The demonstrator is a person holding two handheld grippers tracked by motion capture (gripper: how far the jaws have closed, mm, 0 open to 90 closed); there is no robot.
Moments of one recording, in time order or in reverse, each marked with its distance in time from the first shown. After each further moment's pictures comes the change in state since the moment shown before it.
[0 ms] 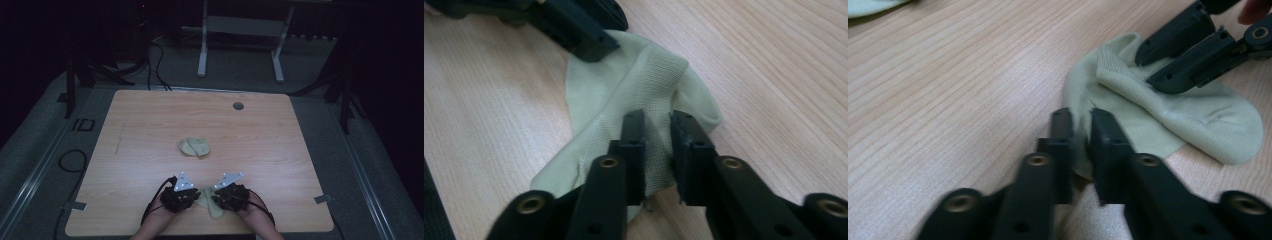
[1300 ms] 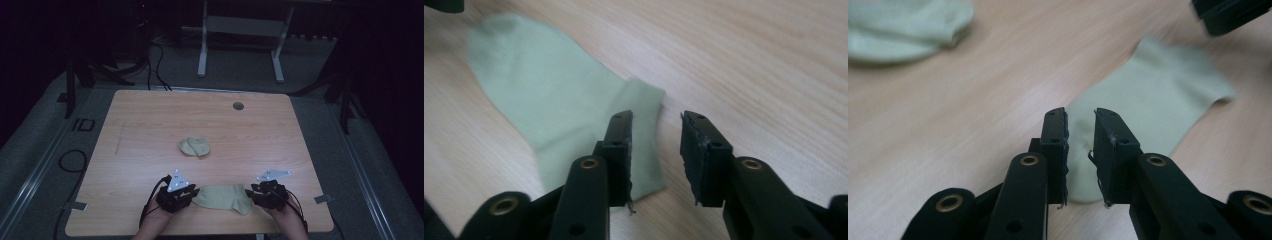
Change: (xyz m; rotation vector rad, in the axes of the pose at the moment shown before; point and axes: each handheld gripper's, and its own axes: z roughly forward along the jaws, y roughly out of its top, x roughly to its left) left arm -0.010 0.012 -0.030 -0.119 0.041 -0.008; right arm -0.047 -0.057 -0.071 -0.087 -0.135 0.261
